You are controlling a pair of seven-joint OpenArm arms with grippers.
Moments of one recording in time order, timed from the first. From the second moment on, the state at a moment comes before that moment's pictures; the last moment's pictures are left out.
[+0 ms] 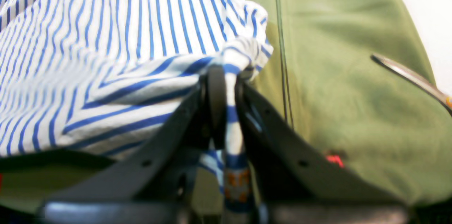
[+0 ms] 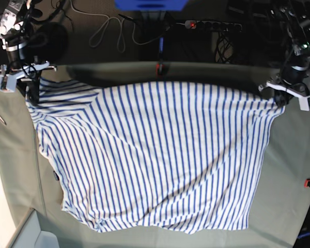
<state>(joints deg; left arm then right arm) 20.2 -6.3 -31.9 98.0 -21.3 -16.4 32.2 -24.4 0.0 38.1 92.4 7.9 38.6 -2.9</state>
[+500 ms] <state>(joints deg) 6.6 -6.3 -31.5 89.4 -21.4 -16.6 31.3 -13.0 0.4 35.9 85.2 7.7 38.6 -2.9</state>
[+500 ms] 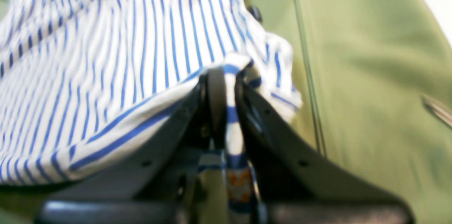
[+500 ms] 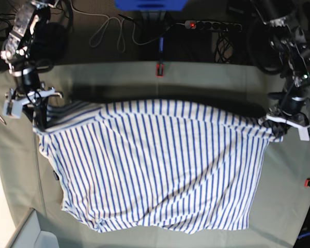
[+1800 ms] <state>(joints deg) 24.3 -7.3 -35.4 100.8 -22.0 -17.1 31.8 -29.3 4.8 39.2 89.8 13.7 39.0 -2.2</state>
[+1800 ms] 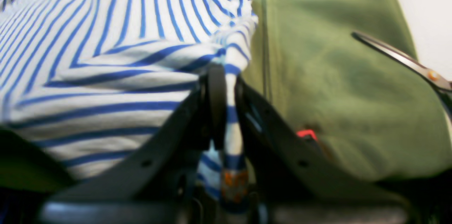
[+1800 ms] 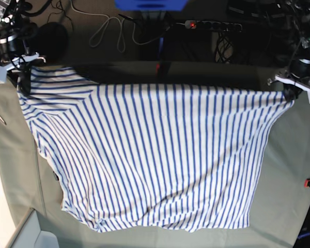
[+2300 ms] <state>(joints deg) 28.0 -6.1 -38.6 100.8 -22.2 -17.4 32.0 -34.7 4.5 39.2 89.8 13.7 39.0 -2.2</state>
